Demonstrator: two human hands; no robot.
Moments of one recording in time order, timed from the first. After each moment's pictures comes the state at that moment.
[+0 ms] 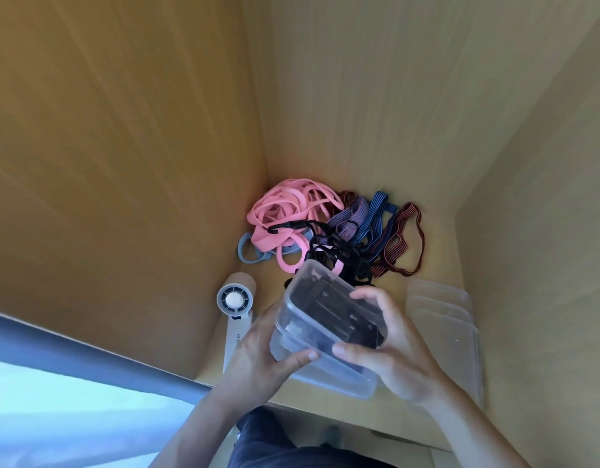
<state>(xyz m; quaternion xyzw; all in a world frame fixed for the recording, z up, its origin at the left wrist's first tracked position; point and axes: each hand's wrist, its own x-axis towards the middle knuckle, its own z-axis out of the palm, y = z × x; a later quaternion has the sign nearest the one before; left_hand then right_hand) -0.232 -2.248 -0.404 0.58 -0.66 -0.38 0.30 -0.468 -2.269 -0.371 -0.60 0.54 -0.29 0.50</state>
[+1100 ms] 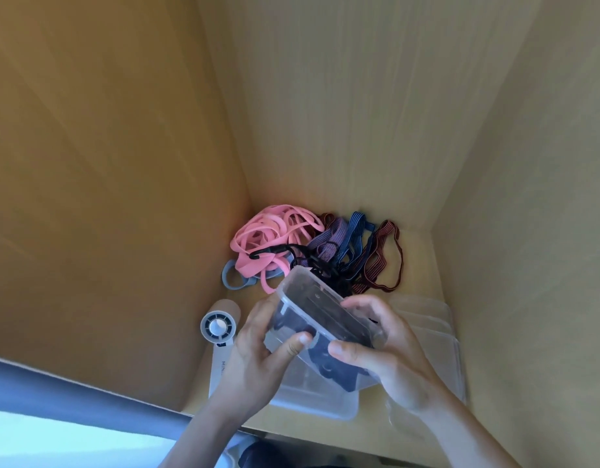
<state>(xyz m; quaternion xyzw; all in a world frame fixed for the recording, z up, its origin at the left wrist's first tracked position) -0.271 -2.263 -0.349 0.53 -0.64 -0.38 0.40 -0.485 -2.261 -0.326 -0.51 0.48 -0.39 0.60</state>
